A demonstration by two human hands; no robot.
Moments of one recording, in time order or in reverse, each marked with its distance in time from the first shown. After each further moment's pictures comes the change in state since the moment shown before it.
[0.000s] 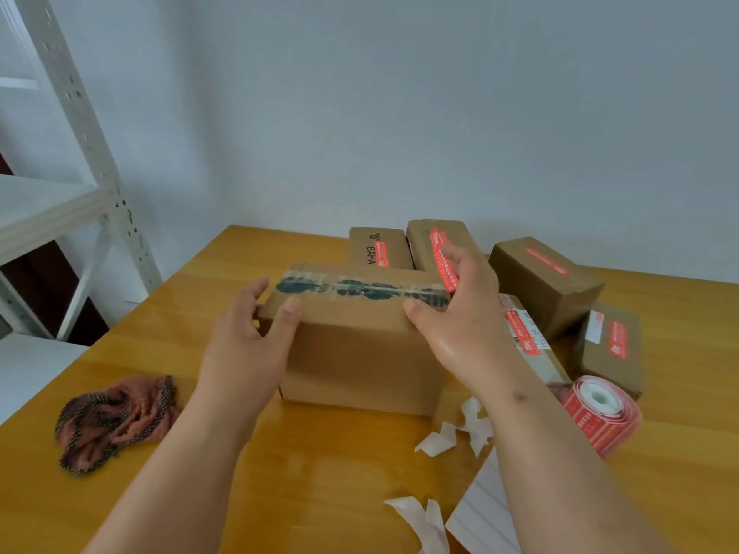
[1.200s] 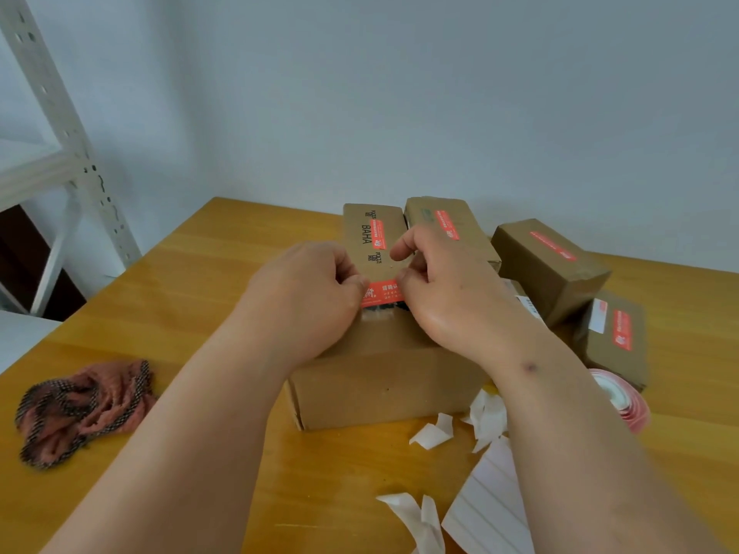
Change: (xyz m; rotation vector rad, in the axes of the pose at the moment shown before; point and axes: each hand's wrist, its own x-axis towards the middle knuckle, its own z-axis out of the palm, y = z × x) left_hand 0.018 0.054 0.027 0.515 -0.226 0.283; right_hand 0.019 -0.020 -0.005 -0.289 -0.266 -0.185
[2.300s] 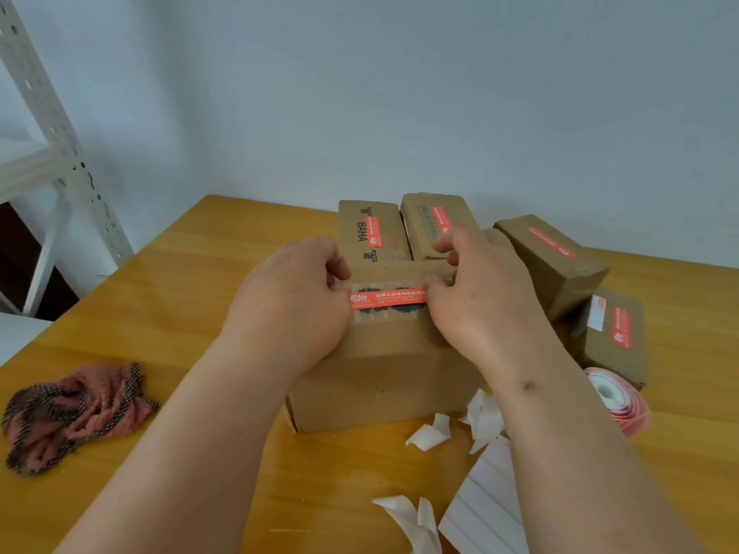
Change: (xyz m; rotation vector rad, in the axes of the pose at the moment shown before) left_hand 0.002 -0.007 0.012 -0.011 0.118 0.011; right_hand -0.006 0.014 -0.002 -0.145 0.241 0.169
